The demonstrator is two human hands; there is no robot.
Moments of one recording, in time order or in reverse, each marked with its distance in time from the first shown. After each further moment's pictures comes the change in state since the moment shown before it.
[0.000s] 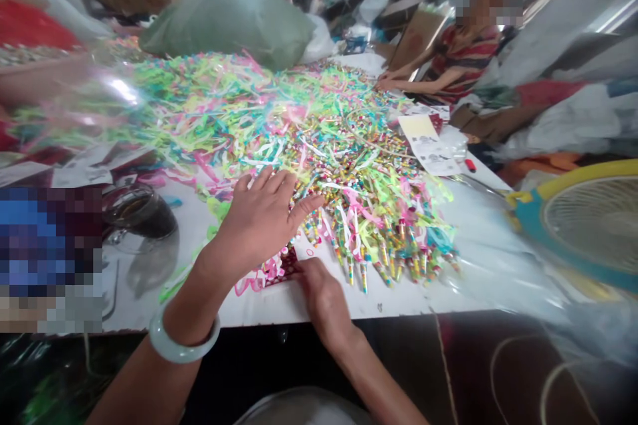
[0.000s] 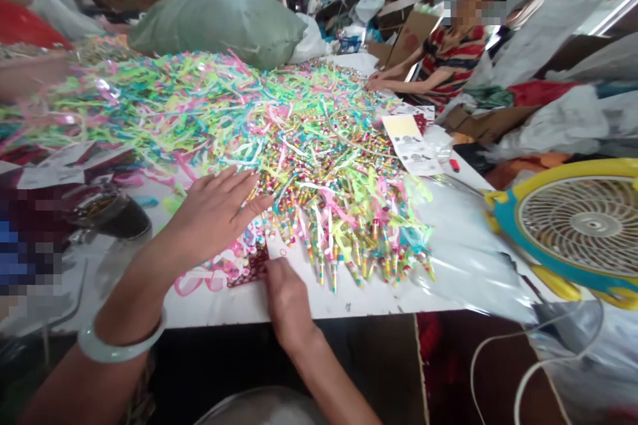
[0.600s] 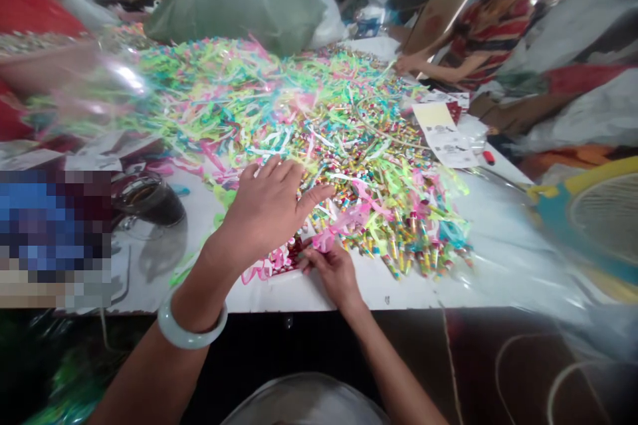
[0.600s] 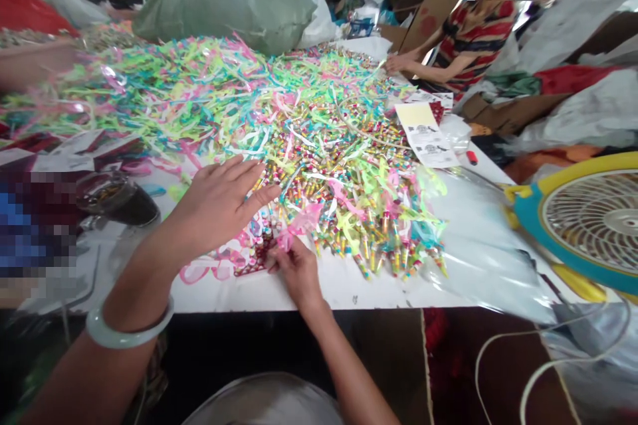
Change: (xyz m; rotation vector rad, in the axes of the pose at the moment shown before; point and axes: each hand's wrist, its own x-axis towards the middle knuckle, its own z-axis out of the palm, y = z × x) left_hand -0.002 0.001 -0.001 0.008 0.022 0.013; right_hand 0.027 0.009 0.004 0.886 -0.054 0.342
